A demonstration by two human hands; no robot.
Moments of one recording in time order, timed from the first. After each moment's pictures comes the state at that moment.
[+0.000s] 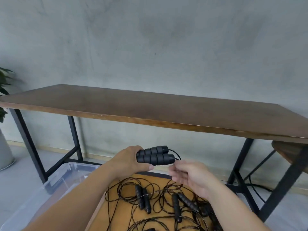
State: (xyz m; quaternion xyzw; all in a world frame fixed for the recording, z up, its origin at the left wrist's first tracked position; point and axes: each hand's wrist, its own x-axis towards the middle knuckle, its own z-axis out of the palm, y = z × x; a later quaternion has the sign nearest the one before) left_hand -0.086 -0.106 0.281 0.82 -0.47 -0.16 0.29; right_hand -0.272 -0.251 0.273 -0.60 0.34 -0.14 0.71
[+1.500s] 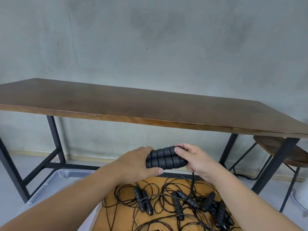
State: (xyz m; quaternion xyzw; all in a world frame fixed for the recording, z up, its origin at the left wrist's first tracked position) left_hand -0.044 -0.097 0.285 0.75 -0.61 -0.13 0.21; right_hand -0.217 -0.238 0.301 -0.76 0.29 -0.16 0.56
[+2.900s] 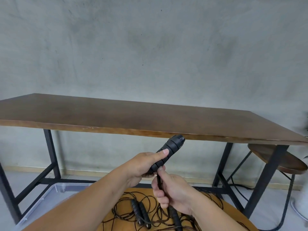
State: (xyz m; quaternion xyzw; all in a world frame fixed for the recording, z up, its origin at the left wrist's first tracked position) left_hand -0.077 -0.117 0.311 0.62 -0.38 -0.45 0.51; right_hand -0.214 -0.173 0.284 -0.62 0.26 -0.06 0.74
